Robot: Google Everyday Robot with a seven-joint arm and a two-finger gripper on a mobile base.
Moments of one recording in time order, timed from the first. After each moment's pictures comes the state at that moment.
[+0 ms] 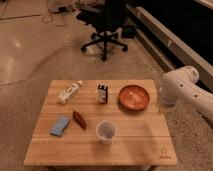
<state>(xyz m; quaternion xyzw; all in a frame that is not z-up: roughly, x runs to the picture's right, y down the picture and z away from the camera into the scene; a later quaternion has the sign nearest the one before) 0.284 0.099 0.743 -0.27 0.00 -0.02 0.96</state>
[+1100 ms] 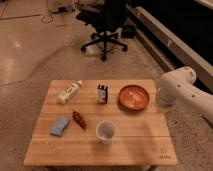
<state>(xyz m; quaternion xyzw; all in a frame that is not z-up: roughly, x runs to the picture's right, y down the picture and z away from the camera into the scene) 0.280 0.101 0.749 -0.27 0.01 -0.03 0.96</state>
